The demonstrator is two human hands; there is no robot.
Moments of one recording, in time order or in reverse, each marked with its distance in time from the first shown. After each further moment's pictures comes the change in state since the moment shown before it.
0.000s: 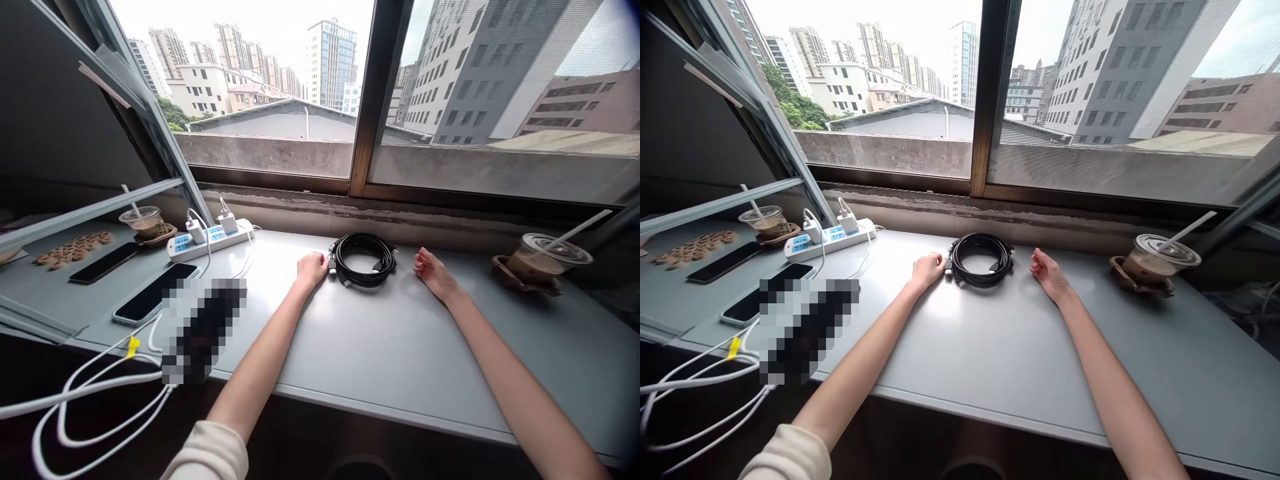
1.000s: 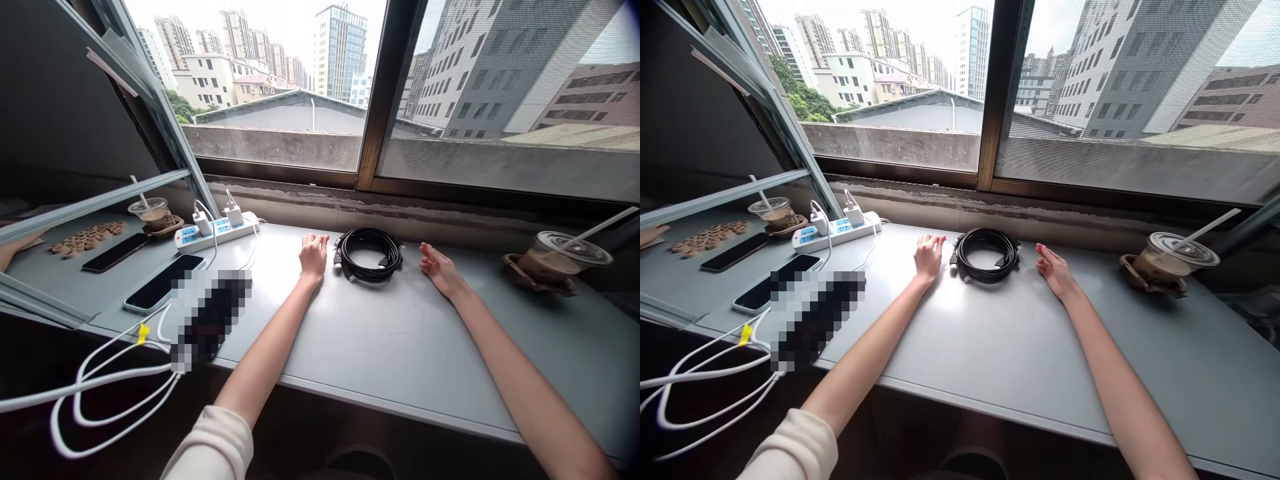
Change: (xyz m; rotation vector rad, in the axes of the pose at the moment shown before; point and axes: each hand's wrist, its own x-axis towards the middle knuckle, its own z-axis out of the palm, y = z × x) left_hand -0.002 0.006 -0.005 -0.185 0.366 -0.101; right_hand 0.003 0.004 -0.002 -0.098 0.063 -0.056
